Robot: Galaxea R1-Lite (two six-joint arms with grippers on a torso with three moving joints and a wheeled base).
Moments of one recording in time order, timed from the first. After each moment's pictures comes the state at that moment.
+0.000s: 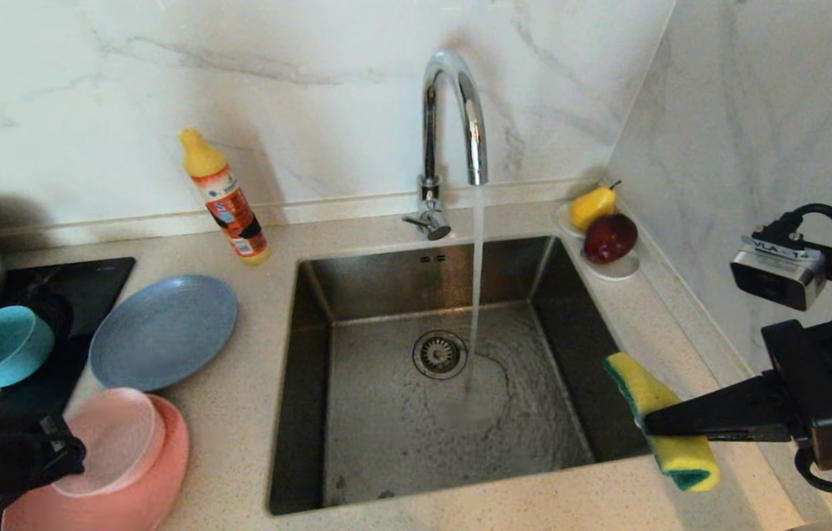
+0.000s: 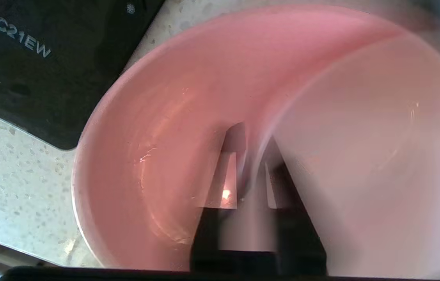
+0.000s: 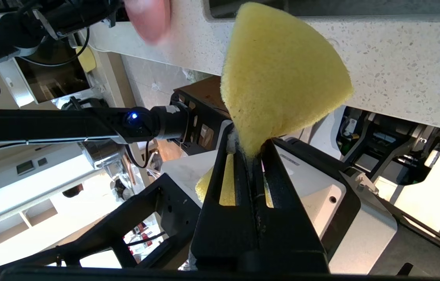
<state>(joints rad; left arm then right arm) 0.46 1.62 -0.65 0.02 -0.13 -0.39 0.48 1.32 -1.18 0.55 0.54 0.67</state>
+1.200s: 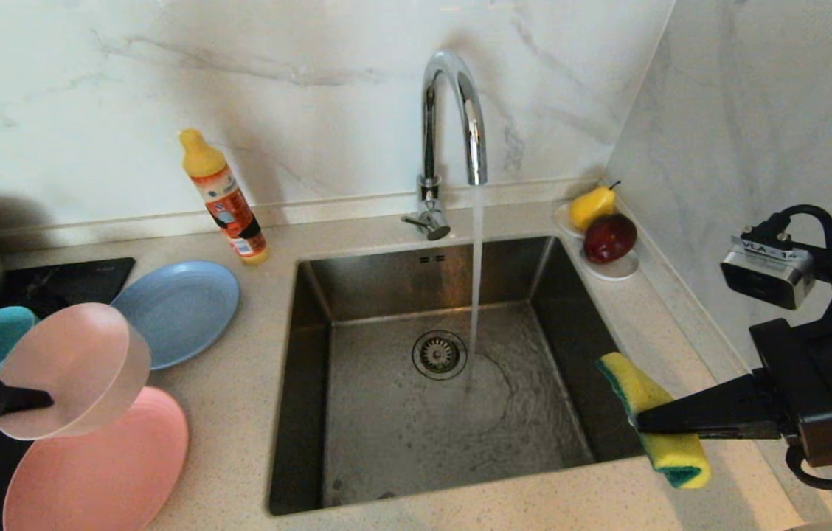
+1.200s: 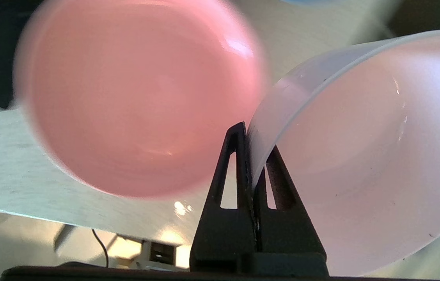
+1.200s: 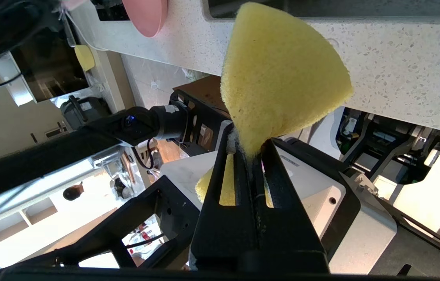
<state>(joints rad) 0.45 1.26 -0.96 0.50 -0.42 -0.34 0.48 1.34 -1.18 0.55 0.54 0.67</state>
